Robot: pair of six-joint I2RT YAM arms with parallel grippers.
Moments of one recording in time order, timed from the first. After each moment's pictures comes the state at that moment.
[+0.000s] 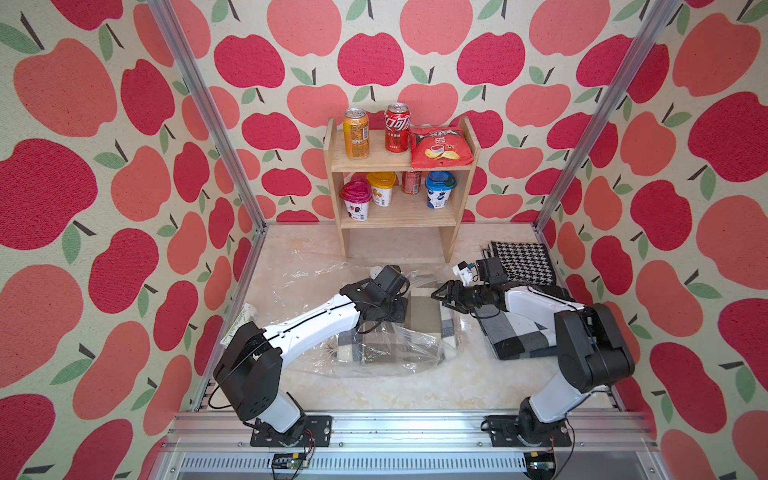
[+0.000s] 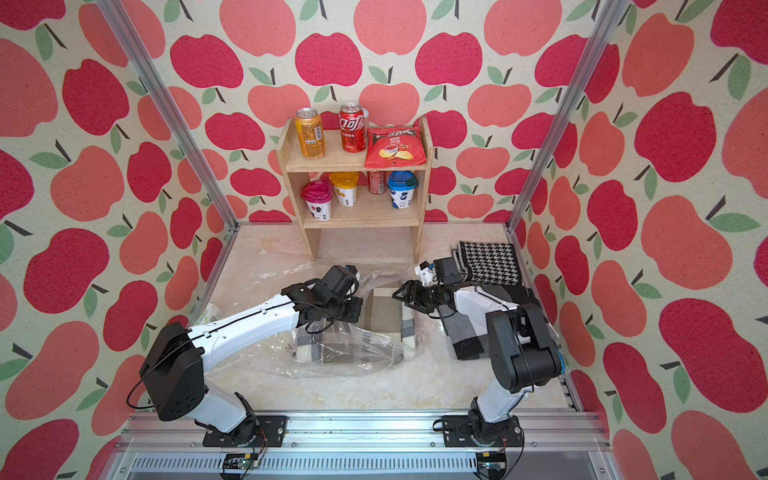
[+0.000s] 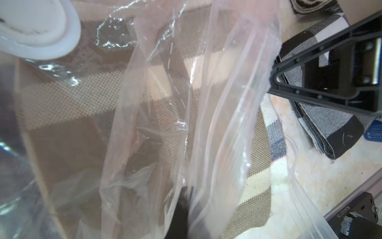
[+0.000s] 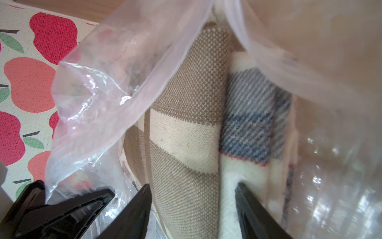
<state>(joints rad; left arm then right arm) -0.80 1.55 1.15 -0.58 0.00 -0.52 0.33 1.67 0.92 -0.19 -0.73 0.58</state>
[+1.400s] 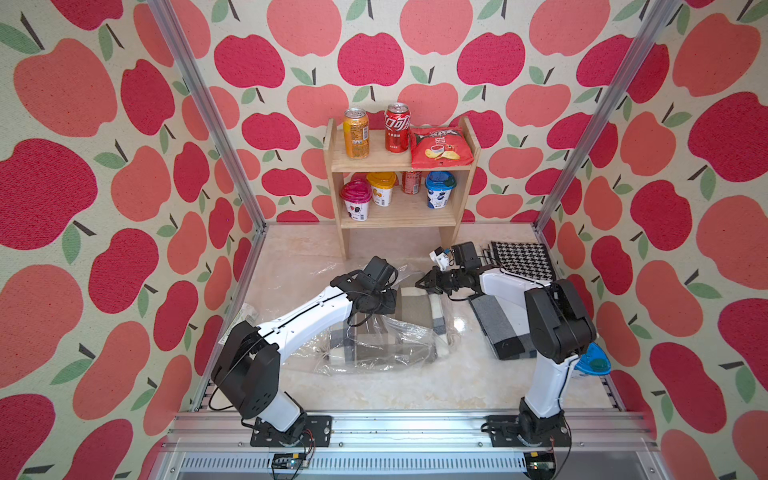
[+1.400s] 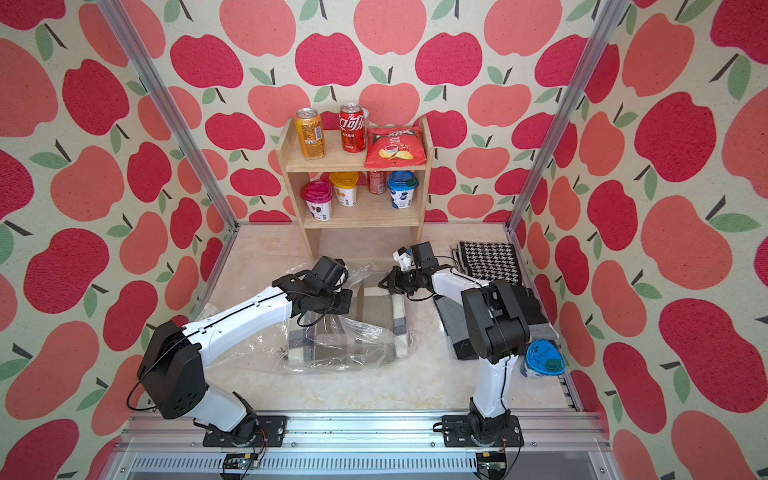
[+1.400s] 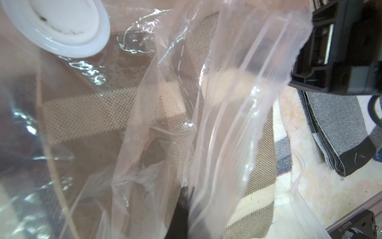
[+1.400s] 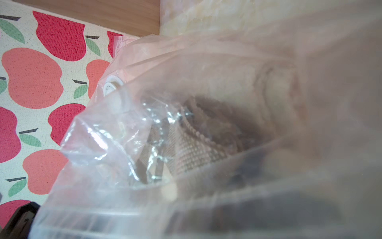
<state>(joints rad) -0.69 1.55 1.18 -0.66 0.02 -0.52 0.45 1.90 1.20 -0.16 -0.71 0.60</state>
